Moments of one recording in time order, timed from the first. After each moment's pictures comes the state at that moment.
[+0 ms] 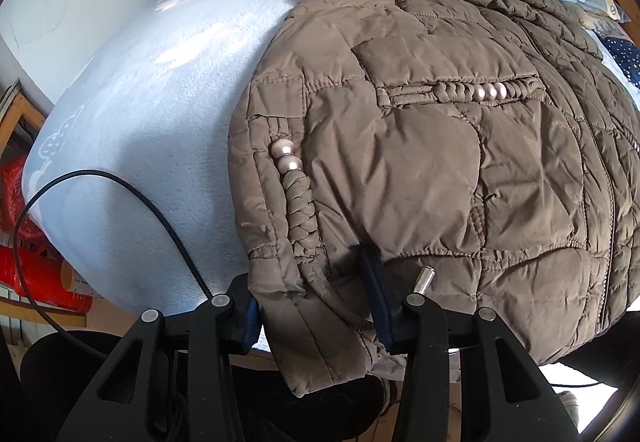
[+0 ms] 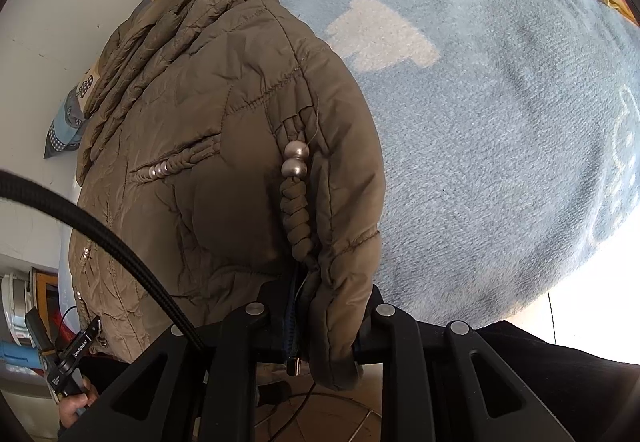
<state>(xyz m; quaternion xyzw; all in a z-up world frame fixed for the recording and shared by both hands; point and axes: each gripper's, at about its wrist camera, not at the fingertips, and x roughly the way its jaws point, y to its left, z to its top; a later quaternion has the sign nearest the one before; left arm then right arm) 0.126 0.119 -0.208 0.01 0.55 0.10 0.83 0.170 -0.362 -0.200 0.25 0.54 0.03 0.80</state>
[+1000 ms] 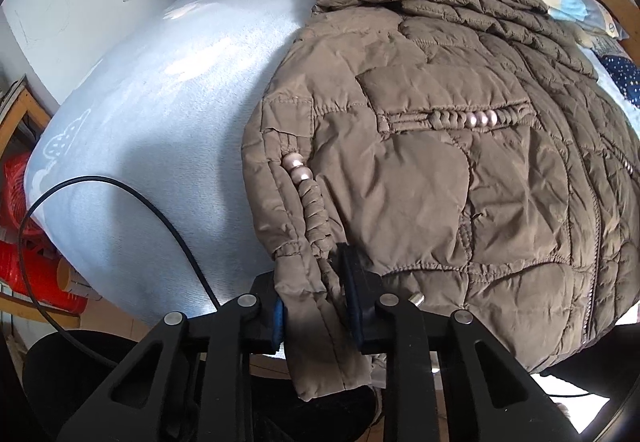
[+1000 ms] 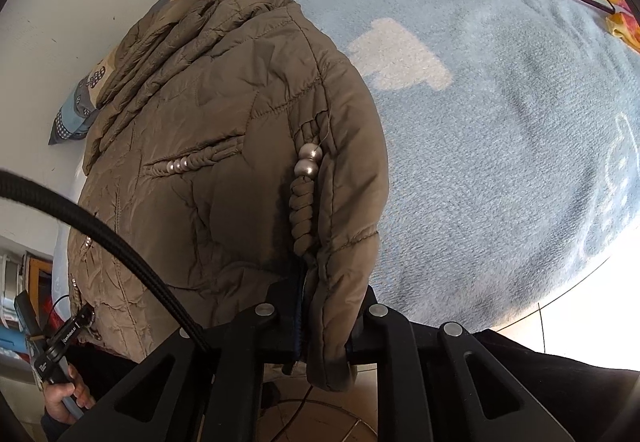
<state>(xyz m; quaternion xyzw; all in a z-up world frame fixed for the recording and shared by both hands) 0.122 0.128 -0.189 -0.01 0.51 0.10 0.85 0.162 -0.353 -0.186 0.21 0.52 0.04 0.83</state>
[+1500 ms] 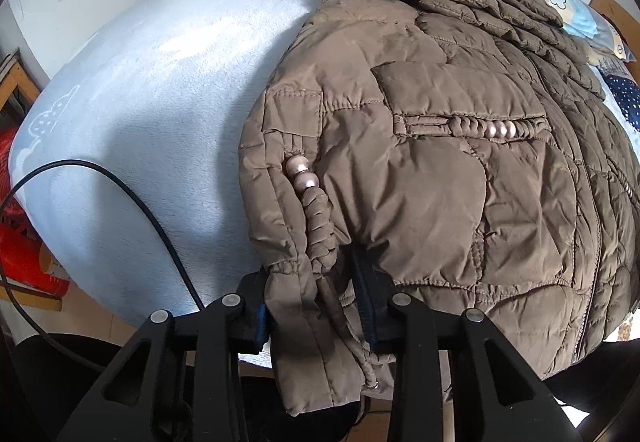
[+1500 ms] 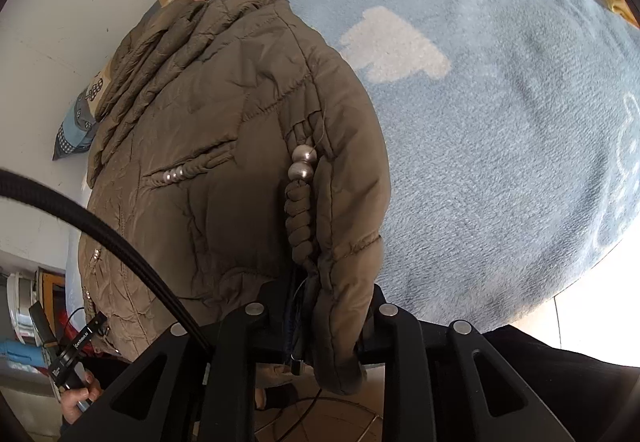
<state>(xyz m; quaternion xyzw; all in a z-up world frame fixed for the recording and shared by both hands) 0.139 0.141 -0.206 -0.05 0.54 0.10 0.84 0.171 -0.361 -0.199 0.26 0.53 0.04 0.81</state>
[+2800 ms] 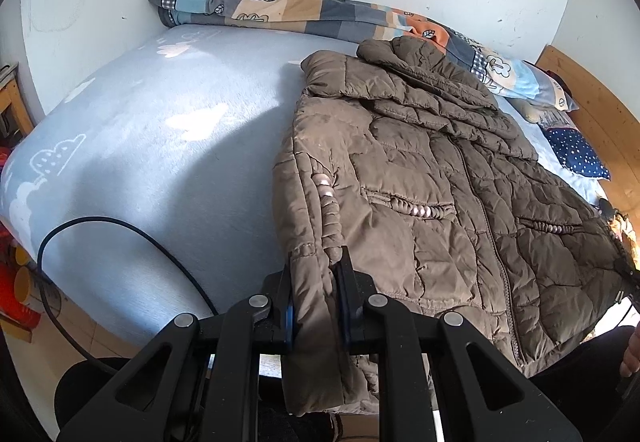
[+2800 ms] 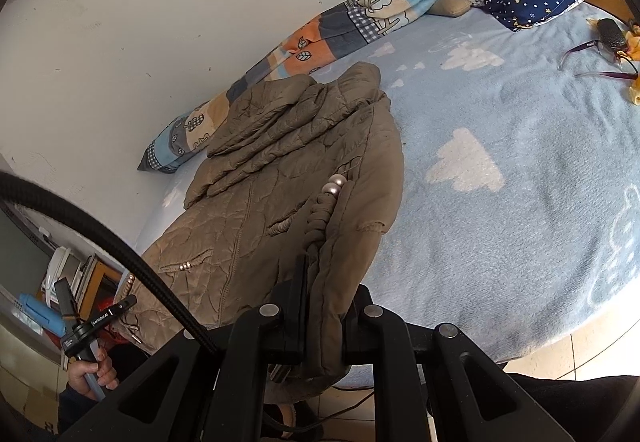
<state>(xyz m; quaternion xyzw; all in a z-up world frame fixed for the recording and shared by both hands) 0.100 0.169 -0.120 -0.10 0.42 0.03 0.90 0.111 -0.354 -0.110 0.24 0.37 0.15 0.89</state>
